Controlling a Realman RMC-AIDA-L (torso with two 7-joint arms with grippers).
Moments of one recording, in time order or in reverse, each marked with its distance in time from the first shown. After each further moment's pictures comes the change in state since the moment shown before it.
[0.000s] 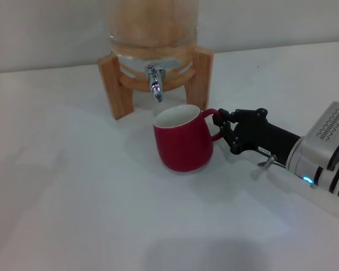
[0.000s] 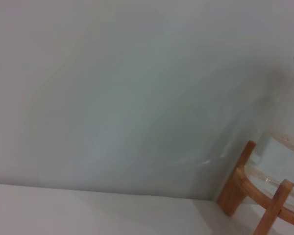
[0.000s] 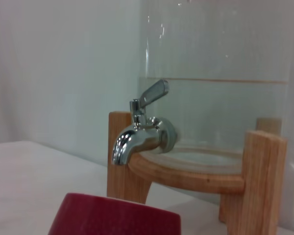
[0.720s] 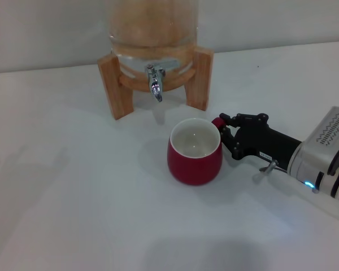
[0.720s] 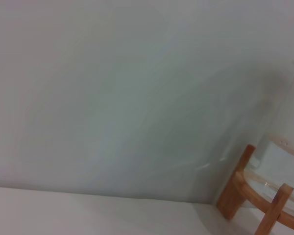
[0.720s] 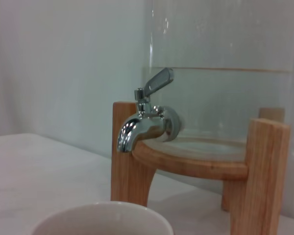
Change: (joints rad) left arm 0.000 0.000 0.000 0.000 -0.009 0.000 -0.002; right arm -0.010 0.000 -0.003 0.004 -0.012 -0.010 -0.004
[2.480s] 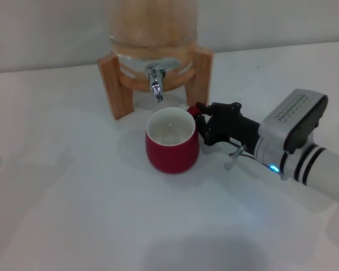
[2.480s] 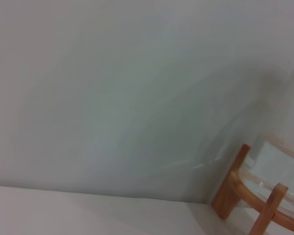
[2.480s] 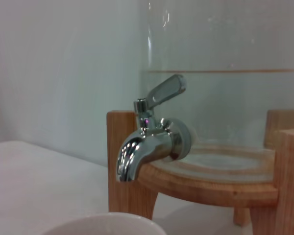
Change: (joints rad) left arm 0.000 -0.008 0.000 0.000 0.000 -0.007 0.000; right arm 0.127 0.000 0.157 0.141 -0.002 -0.149 -0.076
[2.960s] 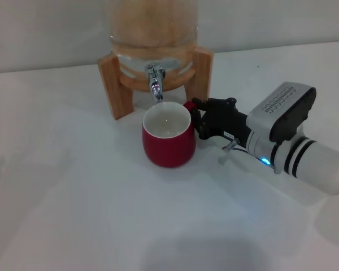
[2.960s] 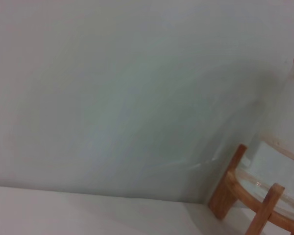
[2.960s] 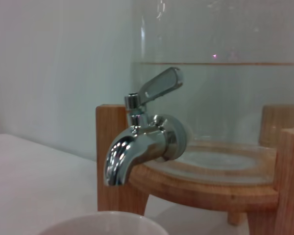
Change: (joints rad) left arm -0.002 -0.004 0.000 0.000 0.000 -0.004 0.000; right arm 0.034 0.000 0.074 0.023 -0.013 -0.077 -0.036
